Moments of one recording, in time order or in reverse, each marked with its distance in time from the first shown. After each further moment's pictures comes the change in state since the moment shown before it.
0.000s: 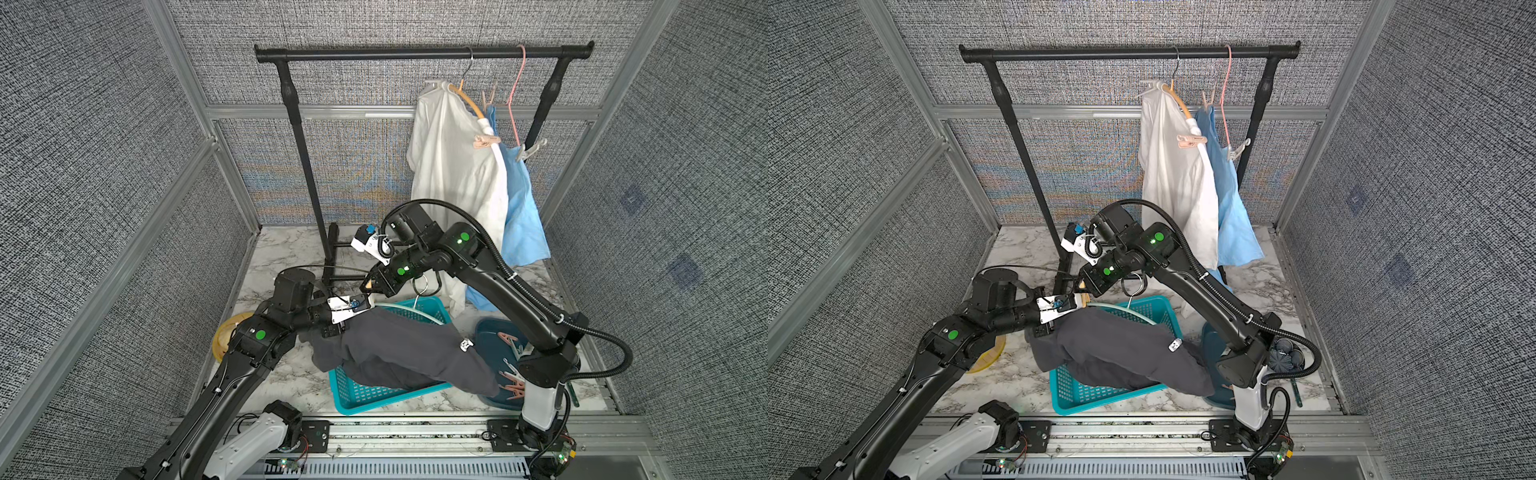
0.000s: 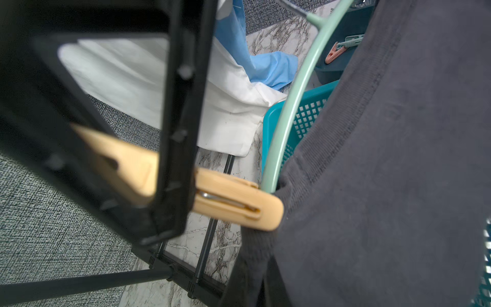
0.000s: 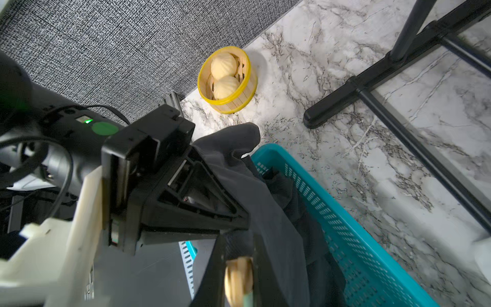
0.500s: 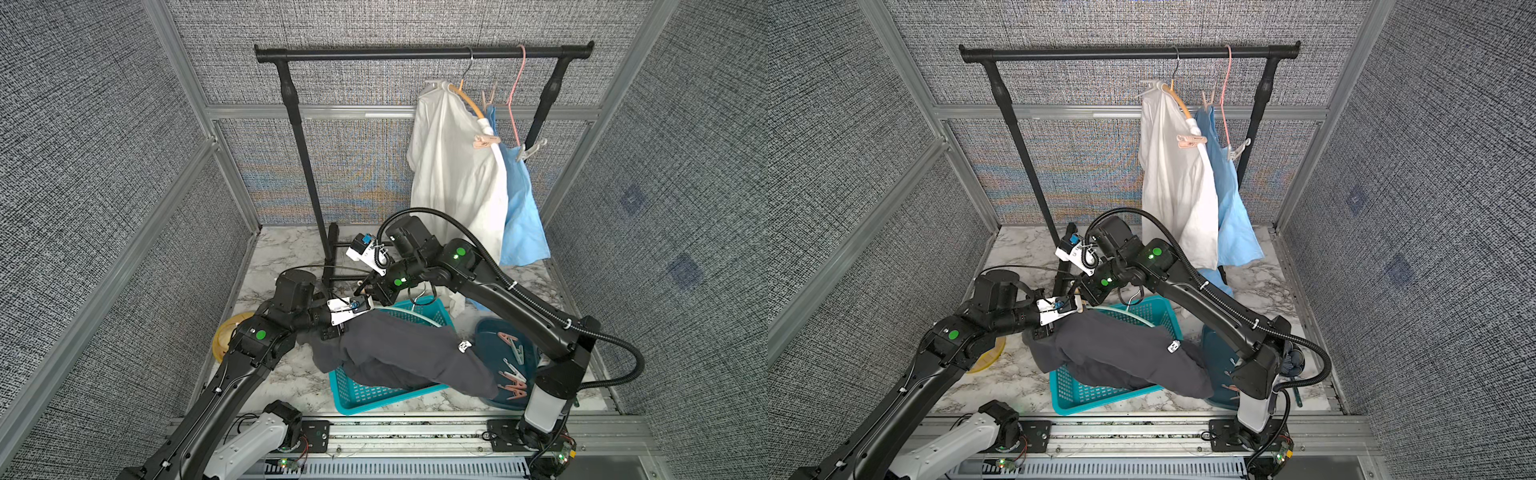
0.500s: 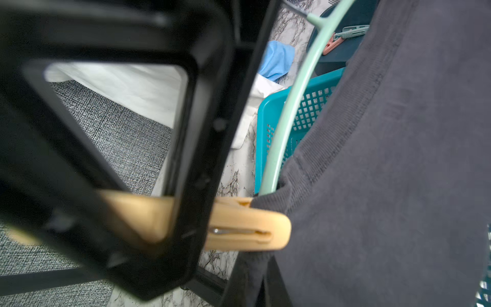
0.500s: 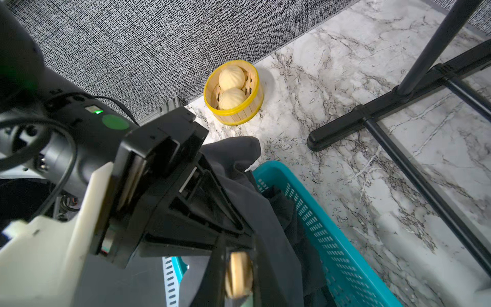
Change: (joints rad) left arm 0.000 -0.006 -0.009 -0.037 -0.023 -0.021; right arm 0.047 -0.074 -0.225 0.213 0.018 -0.076
